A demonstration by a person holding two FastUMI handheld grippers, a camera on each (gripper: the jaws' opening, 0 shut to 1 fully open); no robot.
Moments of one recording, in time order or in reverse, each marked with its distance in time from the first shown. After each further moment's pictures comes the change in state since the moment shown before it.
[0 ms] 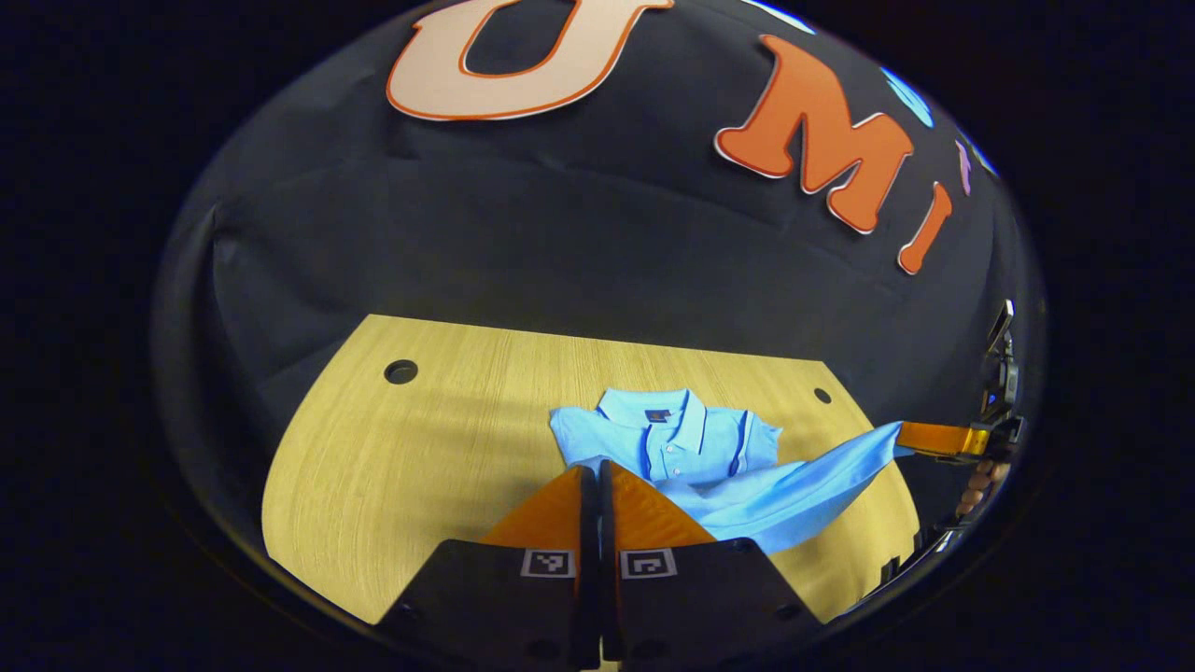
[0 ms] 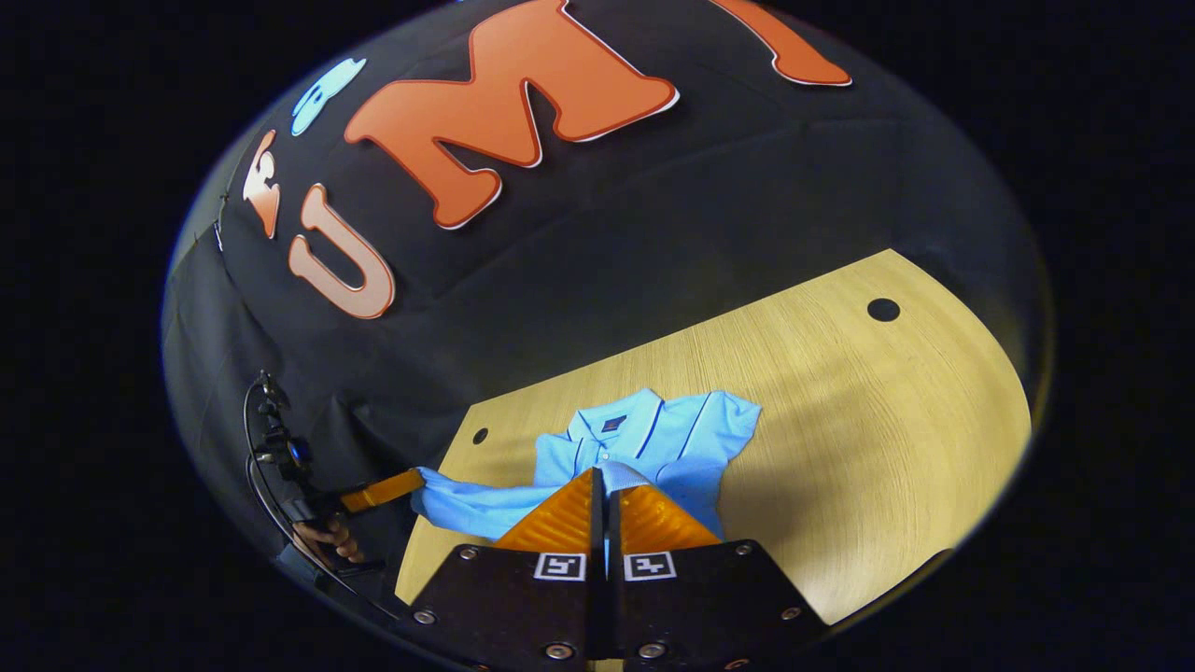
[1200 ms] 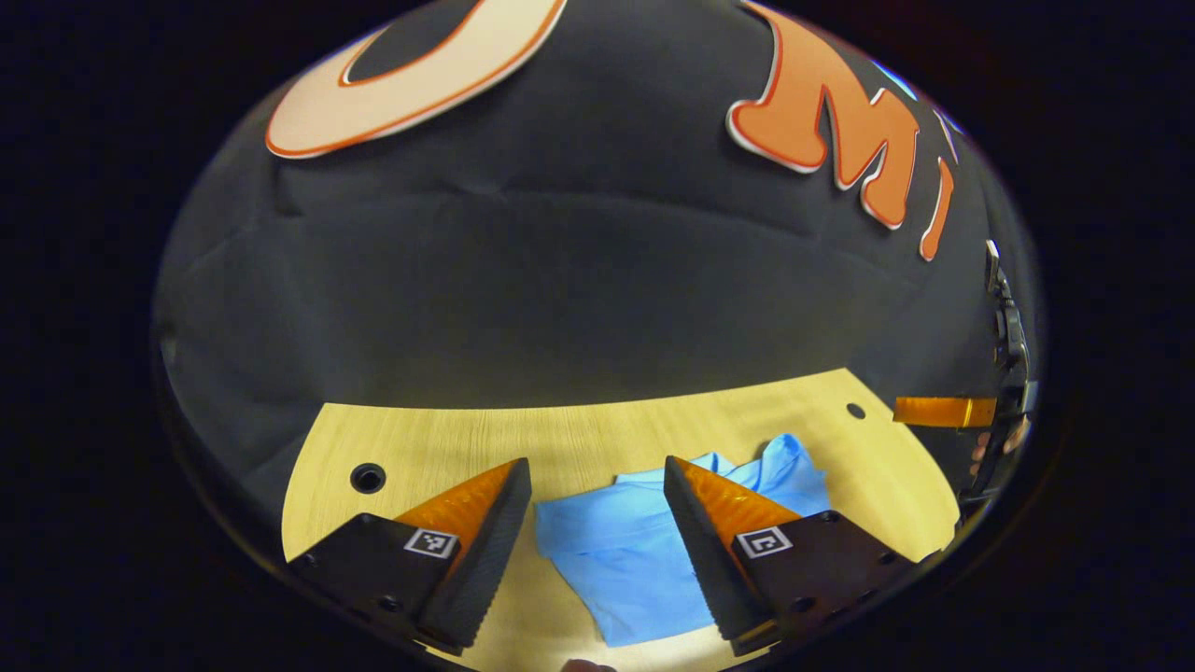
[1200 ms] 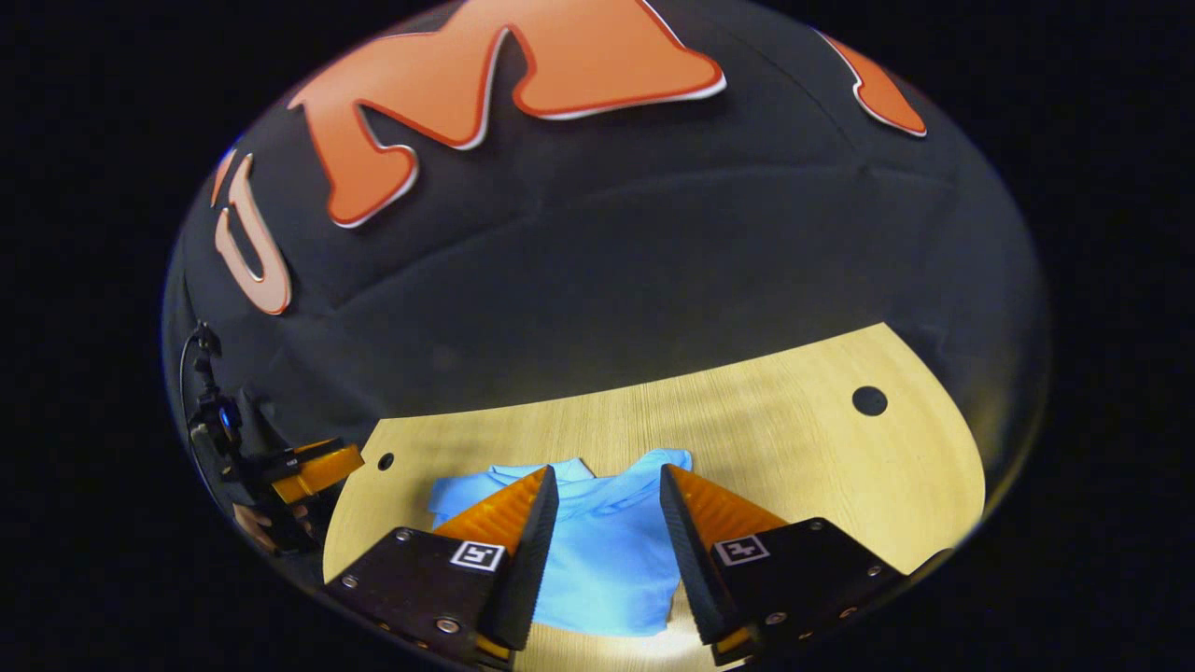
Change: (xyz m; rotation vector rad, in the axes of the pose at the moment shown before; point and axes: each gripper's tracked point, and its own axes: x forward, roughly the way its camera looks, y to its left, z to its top) left arm 0.071 -0.012 0.083 0.173 -0.090 -0.006; right arm 0.075 -0.030 0.076 -0.175 -0.055 -0.193
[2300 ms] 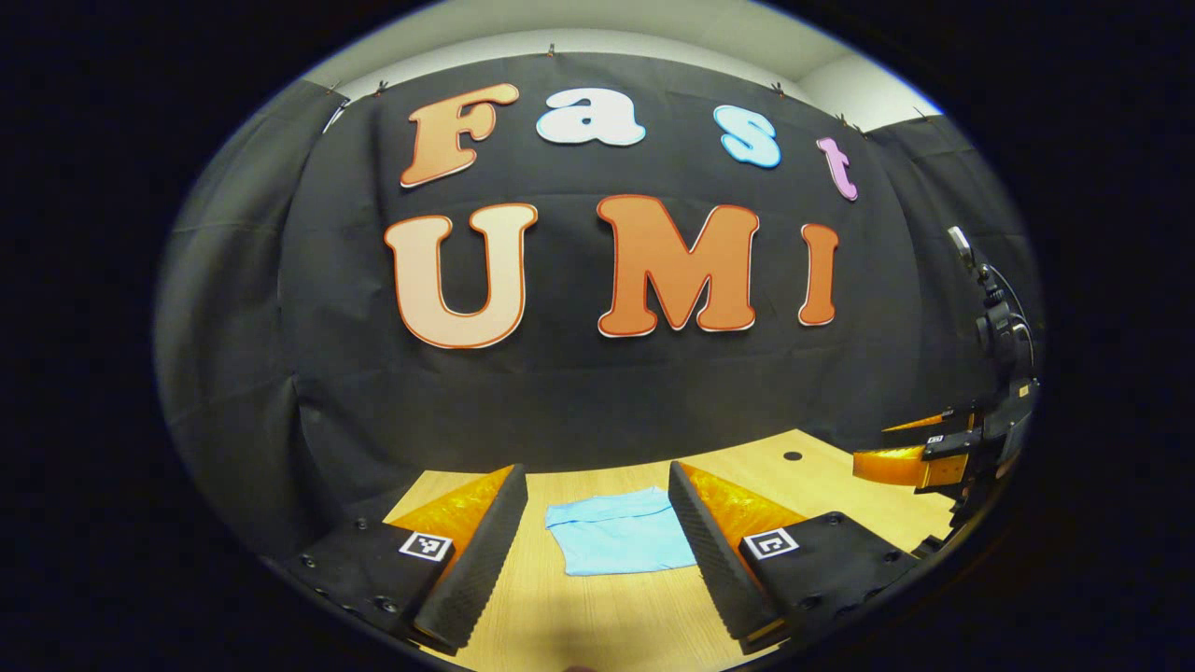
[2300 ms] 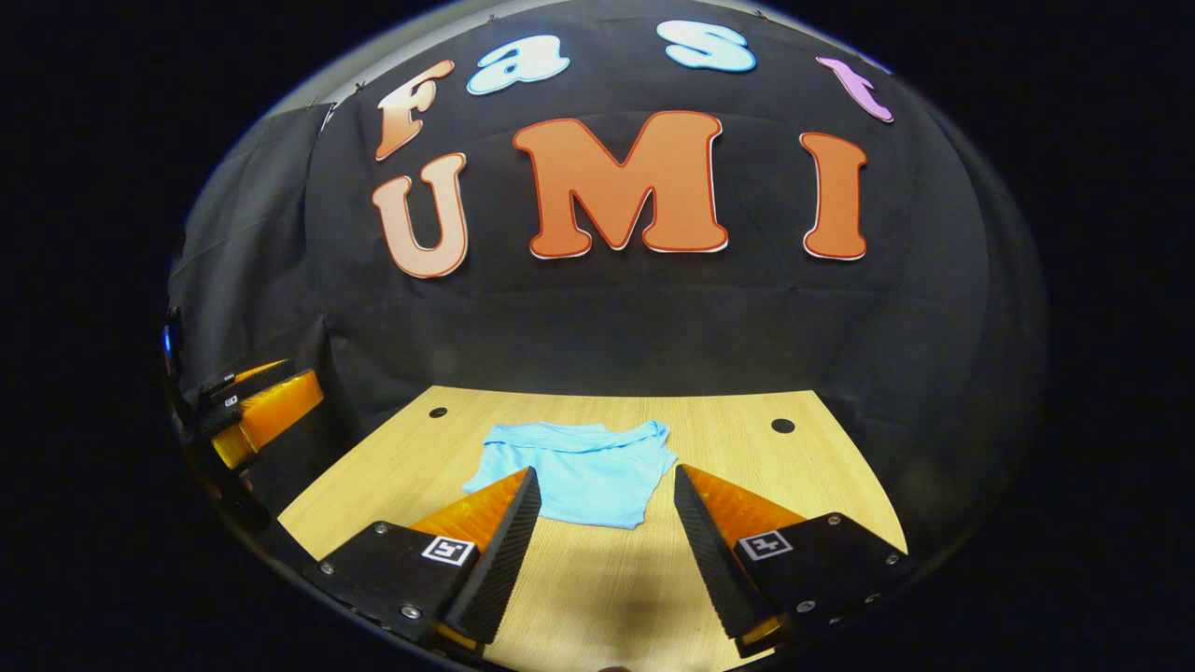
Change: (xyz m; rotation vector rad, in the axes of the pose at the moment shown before) left arm -0.332 -0.130 -0.033 0.102 -0.470 0.119; right arm -0.281 0.042 -0.087 -0.227 -0.227 0.015
